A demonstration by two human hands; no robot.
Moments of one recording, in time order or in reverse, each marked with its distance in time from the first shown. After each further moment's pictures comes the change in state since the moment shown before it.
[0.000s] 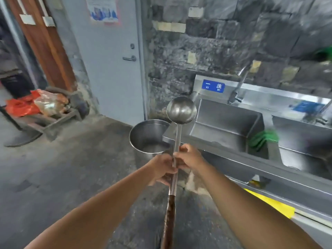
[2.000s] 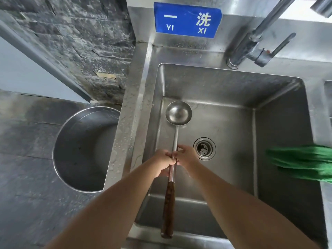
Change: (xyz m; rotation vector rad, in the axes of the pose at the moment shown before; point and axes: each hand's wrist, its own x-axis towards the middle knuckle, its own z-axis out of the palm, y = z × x) left_hand 0.664 0.076 0.087 0.148 -0.281 -0.548; right_hand 0.548 0.167 -0.209 0.111 0.271 0.620
